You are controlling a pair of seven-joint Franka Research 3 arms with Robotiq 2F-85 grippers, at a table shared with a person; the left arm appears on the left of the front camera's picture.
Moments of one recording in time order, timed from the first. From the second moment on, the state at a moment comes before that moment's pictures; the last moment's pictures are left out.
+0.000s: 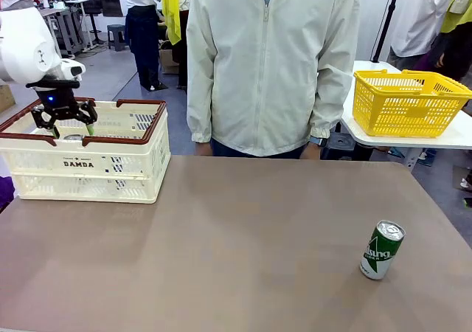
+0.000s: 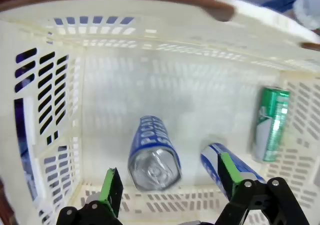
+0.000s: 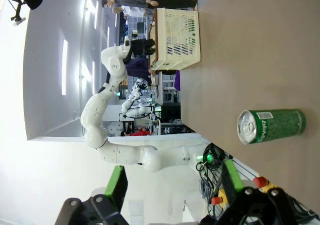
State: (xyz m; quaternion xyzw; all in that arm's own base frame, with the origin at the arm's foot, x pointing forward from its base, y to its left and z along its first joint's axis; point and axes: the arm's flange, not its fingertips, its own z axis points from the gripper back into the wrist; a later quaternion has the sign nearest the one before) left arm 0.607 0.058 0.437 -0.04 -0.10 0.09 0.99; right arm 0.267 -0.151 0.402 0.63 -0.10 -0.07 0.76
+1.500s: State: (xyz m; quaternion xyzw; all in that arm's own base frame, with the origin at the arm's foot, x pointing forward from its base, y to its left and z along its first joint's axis) left arm 0.359 0.218 0.458 -0.65 -0.11 -0.18 0.73; right arm 0.267 -0.151 0.402 0.63 -0.10 -0.07 0.76
